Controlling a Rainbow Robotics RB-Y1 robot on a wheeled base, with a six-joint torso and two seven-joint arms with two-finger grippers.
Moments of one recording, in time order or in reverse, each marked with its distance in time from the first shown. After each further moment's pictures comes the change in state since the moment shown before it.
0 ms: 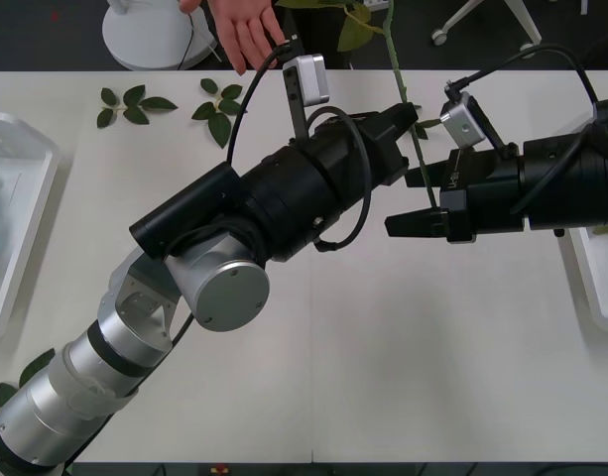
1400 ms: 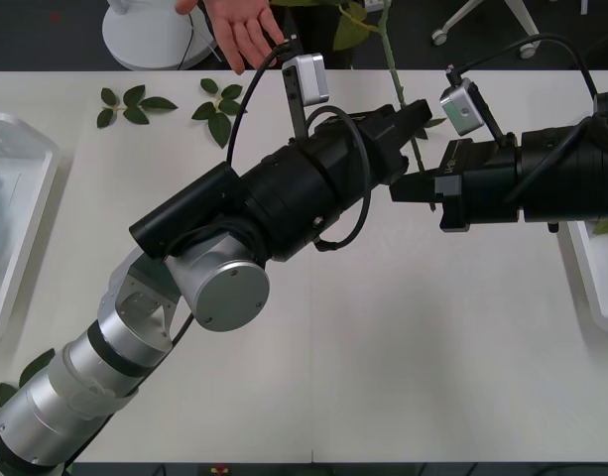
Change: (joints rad) right arm -0.013 0.007 0.003 -0.007 0.005 -0.043 -0.081; left arm 0.000 0.000 0.000 0.000 0.000 -0.004 0.000
